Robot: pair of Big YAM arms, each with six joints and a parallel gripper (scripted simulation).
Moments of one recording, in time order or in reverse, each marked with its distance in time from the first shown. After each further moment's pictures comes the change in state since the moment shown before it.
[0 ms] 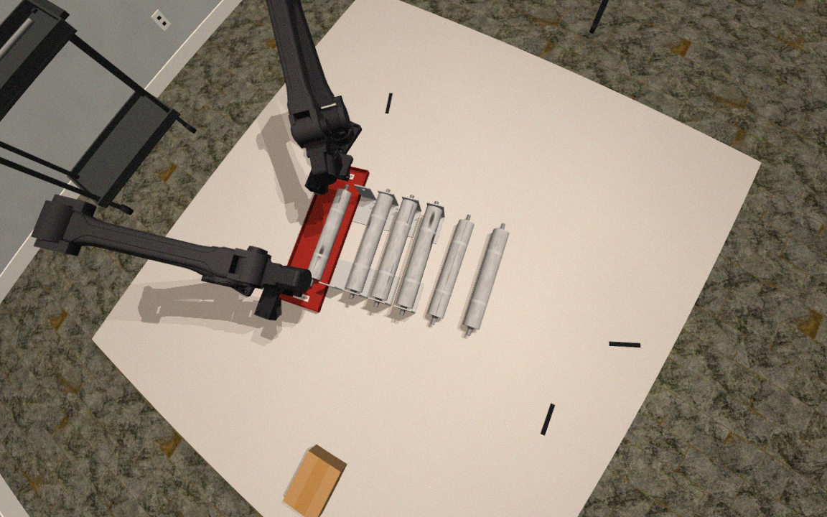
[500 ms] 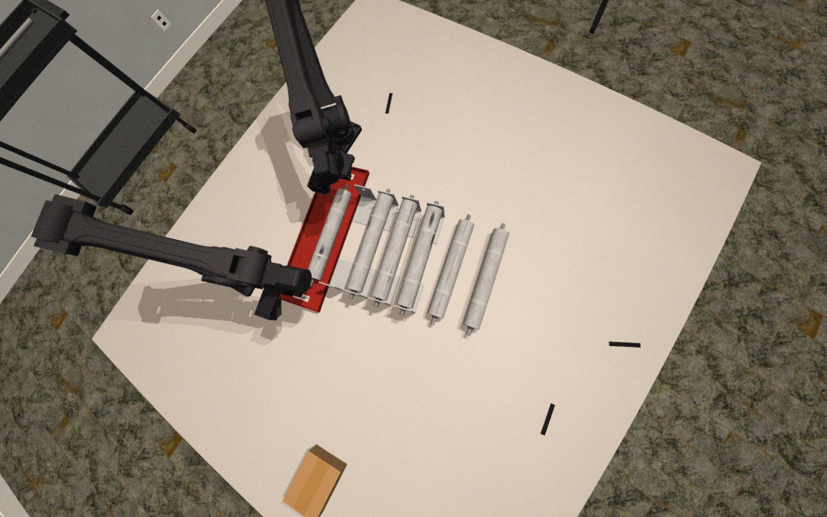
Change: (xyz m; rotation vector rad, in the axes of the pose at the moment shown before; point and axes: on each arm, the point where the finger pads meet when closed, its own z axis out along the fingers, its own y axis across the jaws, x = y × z) left arm 0.002 0.004 0.000 0.000 0.000 -0.023; right arm 0.000 0.000 0.000 0.001 0.000 0.000
